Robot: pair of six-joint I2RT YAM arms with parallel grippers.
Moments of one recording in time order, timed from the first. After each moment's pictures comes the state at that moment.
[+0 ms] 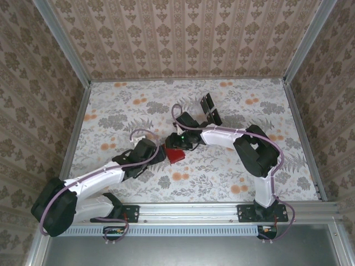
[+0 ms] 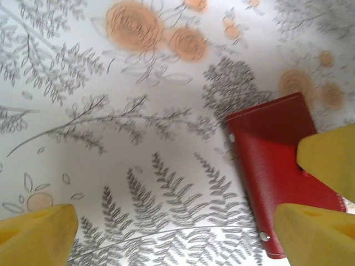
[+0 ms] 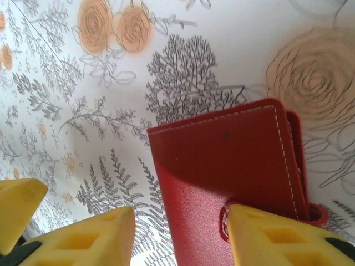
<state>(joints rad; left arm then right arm) -0.75 1.13 0.51 -0.27 -0.25 -0.85 0.71 1.96 1.29 -0.31 -0.33 0.71</state>
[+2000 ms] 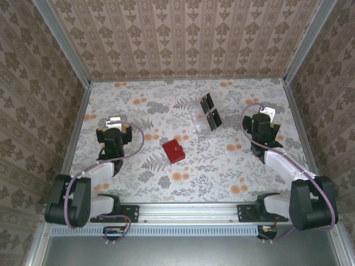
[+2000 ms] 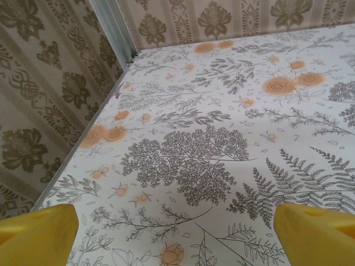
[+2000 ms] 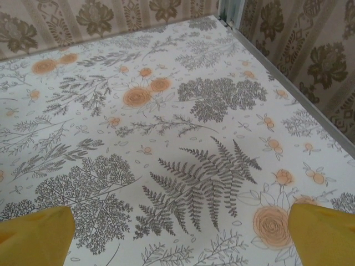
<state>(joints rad) -0.20 1.26 0.34 0.56 -0.42 0.07 0.09 1.21 0.58 0.09 0.48 0.26</state>
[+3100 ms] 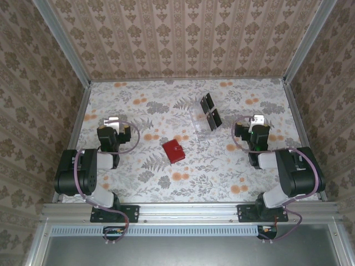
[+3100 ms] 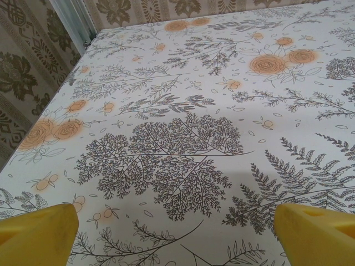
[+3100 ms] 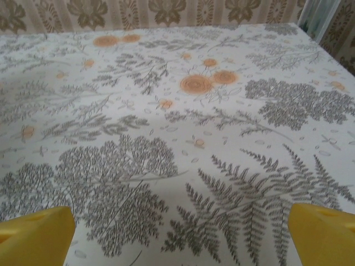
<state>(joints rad) -0.04 1.54 0.37 0.80 -0.13 0.10 0.03 1.53 0.37 0.78 0.22 0.06</state>
